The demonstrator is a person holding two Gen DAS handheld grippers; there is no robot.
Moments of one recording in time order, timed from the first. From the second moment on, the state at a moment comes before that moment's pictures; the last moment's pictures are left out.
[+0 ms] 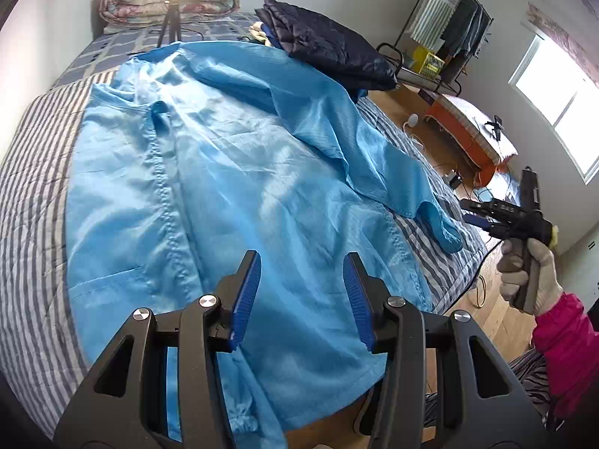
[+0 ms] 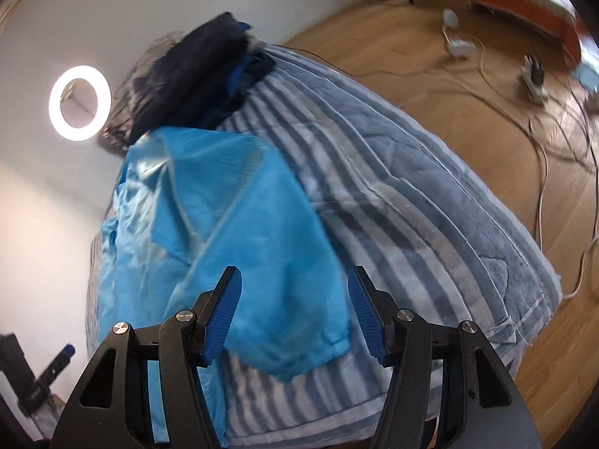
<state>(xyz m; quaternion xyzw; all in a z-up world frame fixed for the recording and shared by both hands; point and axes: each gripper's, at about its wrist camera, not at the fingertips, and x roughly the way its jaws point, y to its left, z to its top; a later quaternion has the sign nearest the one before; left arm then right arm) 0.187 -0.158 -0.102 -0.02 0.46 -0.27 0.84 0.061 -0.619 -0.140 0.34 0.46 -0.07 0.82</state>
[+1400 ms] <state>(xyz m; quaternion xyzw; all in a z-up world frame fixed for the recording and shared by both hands) 0.216 -0.083 -0.094 -0.09 0.44 -0.18 0.87 0.032 -0.296 -0.128 -0.09 0.50 0.32 0.80</state>
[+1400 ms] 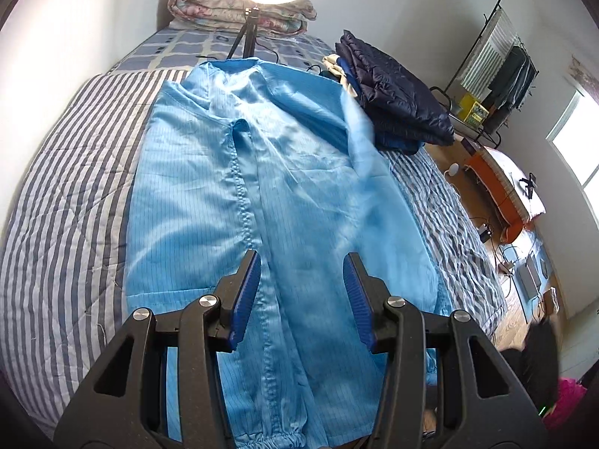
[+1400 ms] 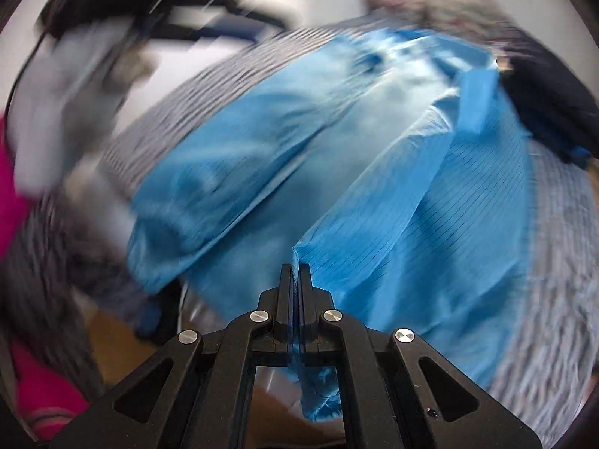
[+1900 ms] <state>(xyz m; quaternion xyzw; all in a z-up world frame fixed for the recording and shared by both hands) 0.218 -0.117 -0.142 -0.09 0.52 -0.22 0.82 0.024 -0.330 -0.105 -0.01 0.49 0.40 0.78</state>
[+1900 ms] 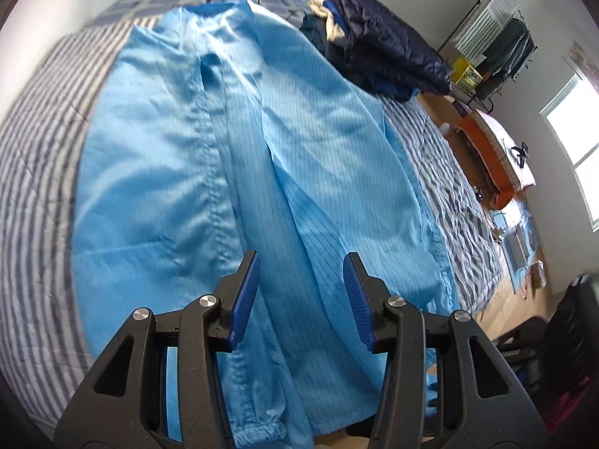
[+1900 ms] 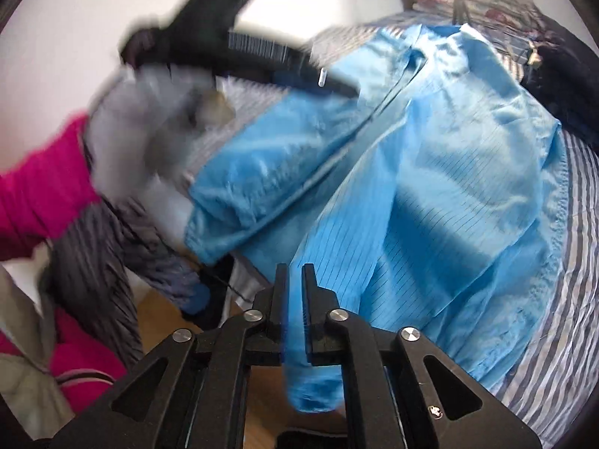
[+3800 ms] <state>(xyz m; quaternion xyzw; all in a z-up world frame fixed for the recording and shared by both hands) 0.256 -0.173 -0.211 -0.12 0.56 -0.22 0.79 0.365 -0.518 -0.171 0.26 0.48 0.11 0.83</state>
